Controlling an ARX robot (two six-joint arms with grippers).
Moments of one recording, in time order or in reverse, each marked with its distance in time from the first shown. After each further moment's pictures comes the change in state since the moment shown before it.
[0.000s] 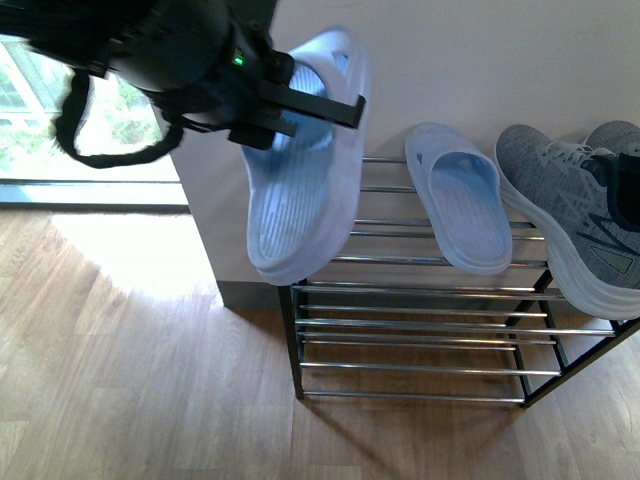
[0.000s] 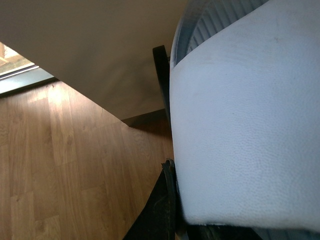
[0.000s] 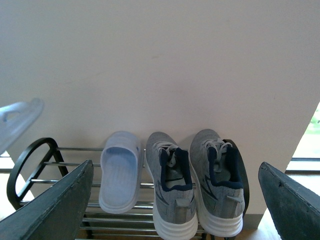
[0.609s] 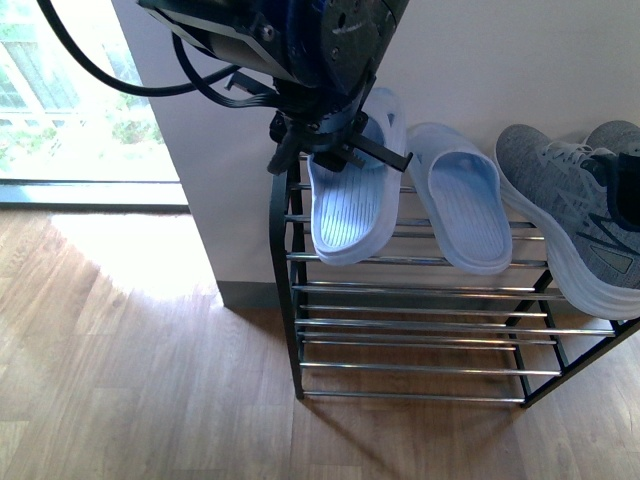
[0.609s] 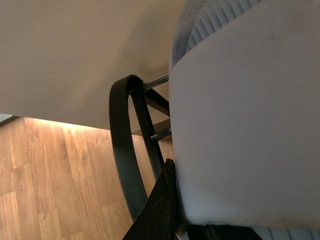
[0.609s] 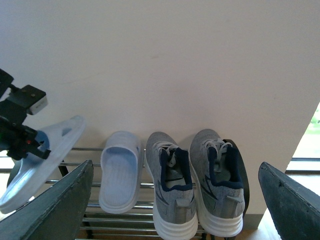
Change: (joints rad) left arm -0.029 0.460 0.484 -0.088 -0.095 0.129; right arm 0.000 0.000 0.000 0.000 0.000 0.000
